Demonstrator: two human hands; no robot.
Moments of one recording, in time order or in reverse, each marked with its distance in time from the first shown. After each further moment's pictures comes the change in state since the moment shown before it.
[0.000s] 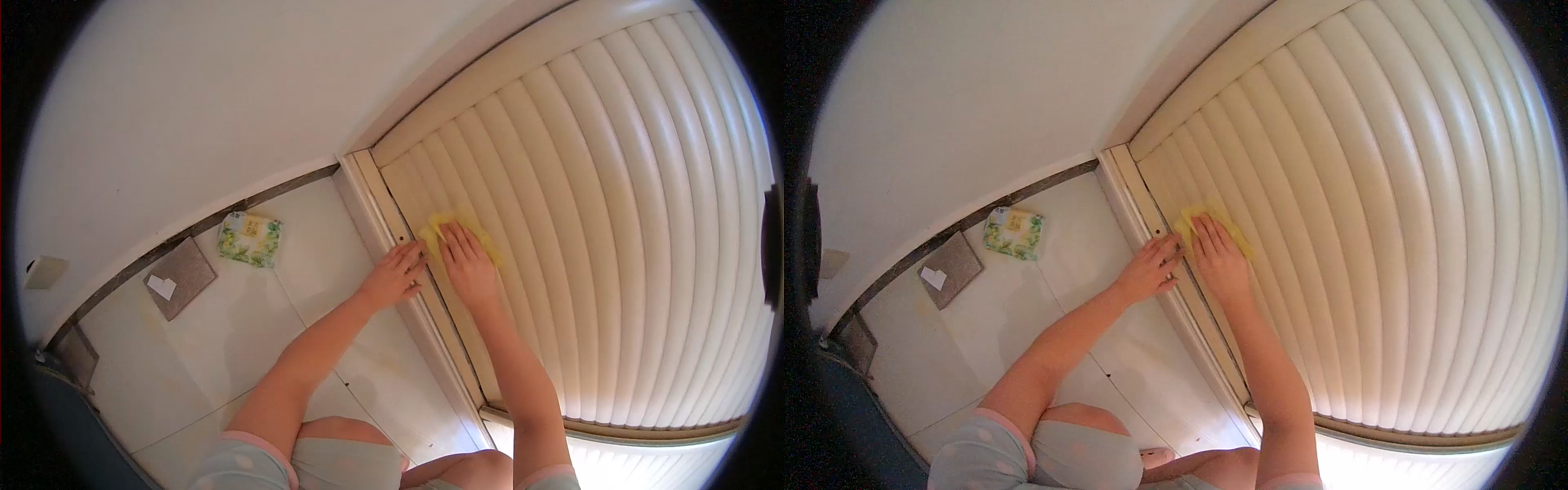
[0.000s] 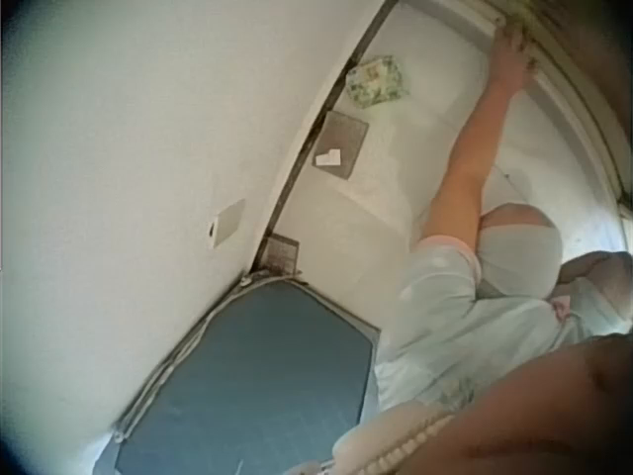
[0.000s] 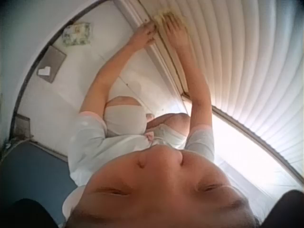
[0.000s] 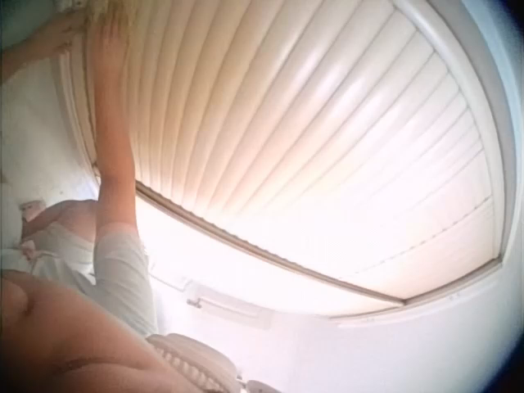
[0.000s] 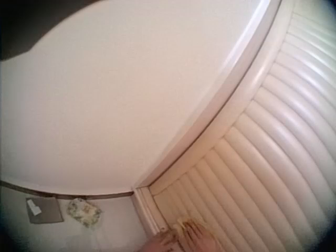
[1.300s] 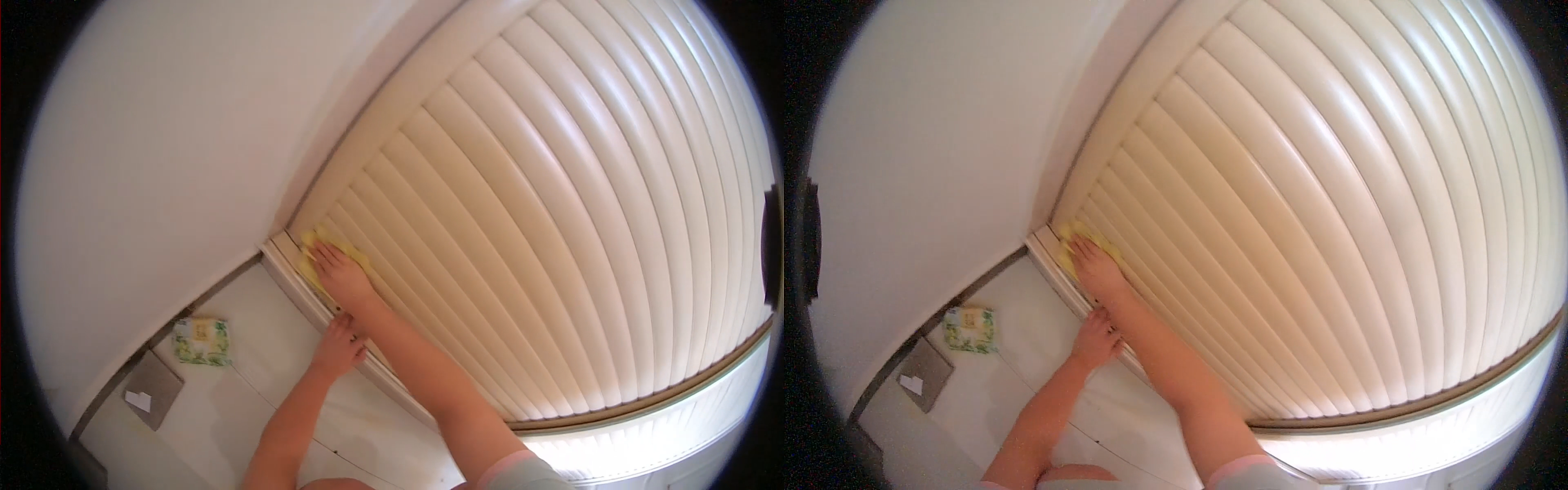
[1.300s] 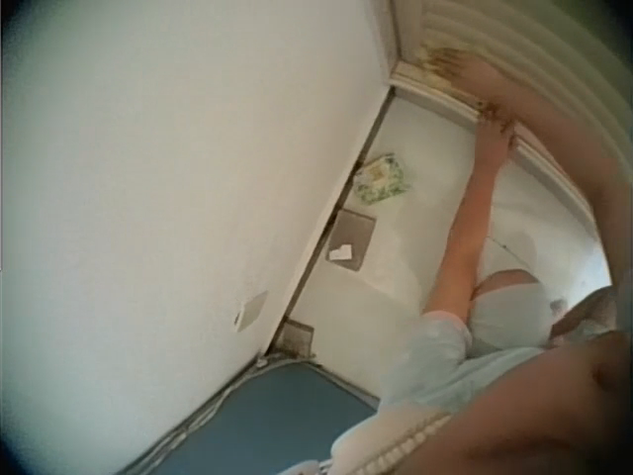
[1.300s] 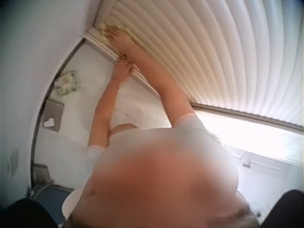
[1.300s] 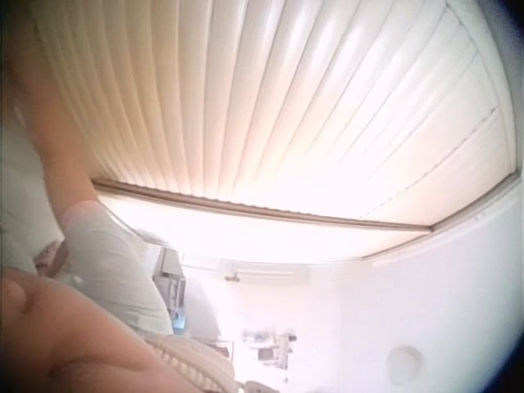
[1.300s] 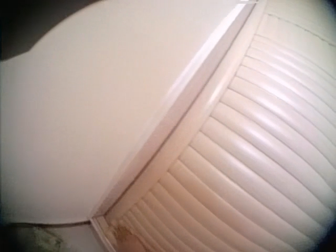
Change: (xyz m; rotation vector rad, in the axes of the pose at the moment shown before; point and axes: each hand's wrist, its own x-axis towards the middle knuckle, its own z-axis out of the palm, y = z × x) left_hand 0.019 0.000 0.014 -0.052 0.101 0.141; right_hand 0.113 -0.003 0.076 0.106 0.102 0.043
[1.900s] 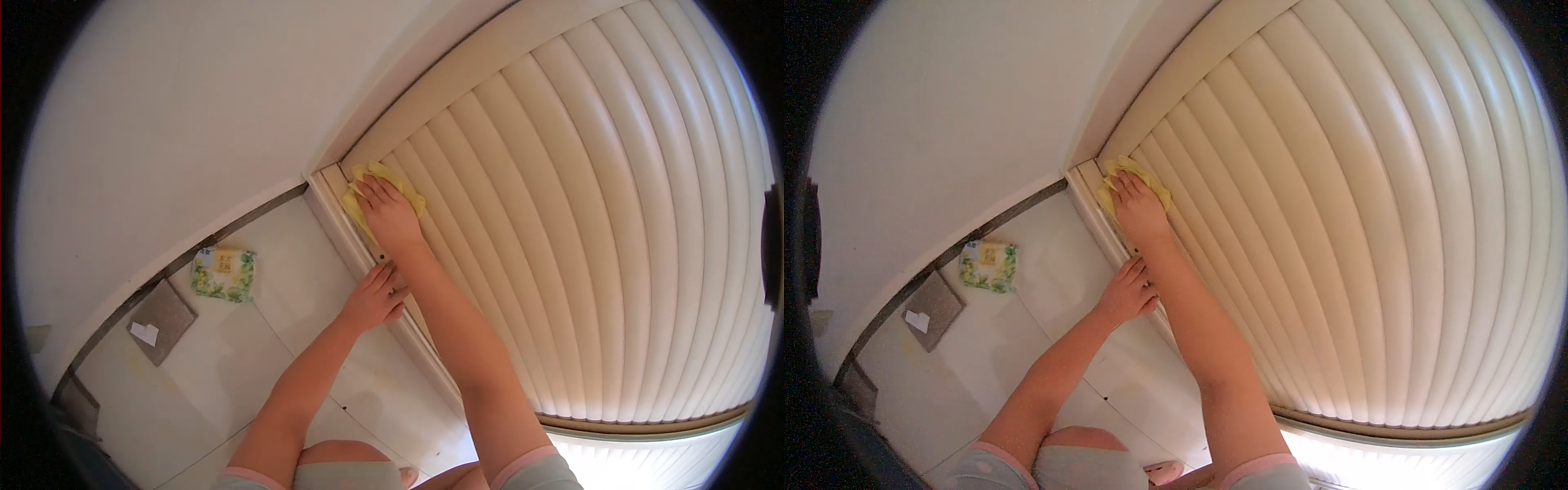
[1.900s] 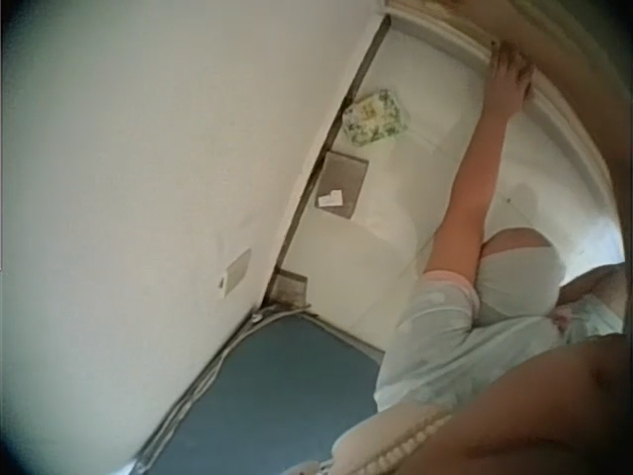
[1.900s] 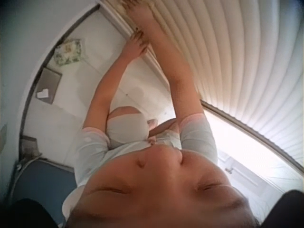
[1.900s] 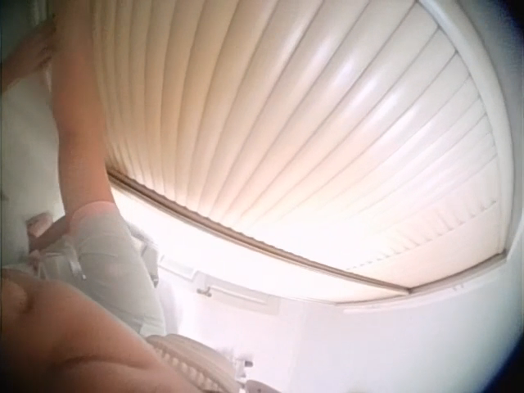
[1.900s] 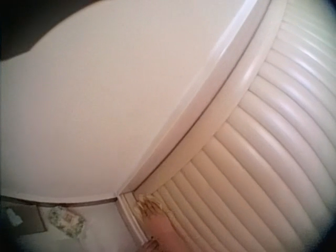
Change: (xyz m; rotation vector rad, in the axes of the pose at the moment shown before) left_hand -0.012 -0.002 -0.004 0.086 0.085 -0.034; right_hand 0.019 -0.008 -0.004 -0.001 -0.117 -0.041
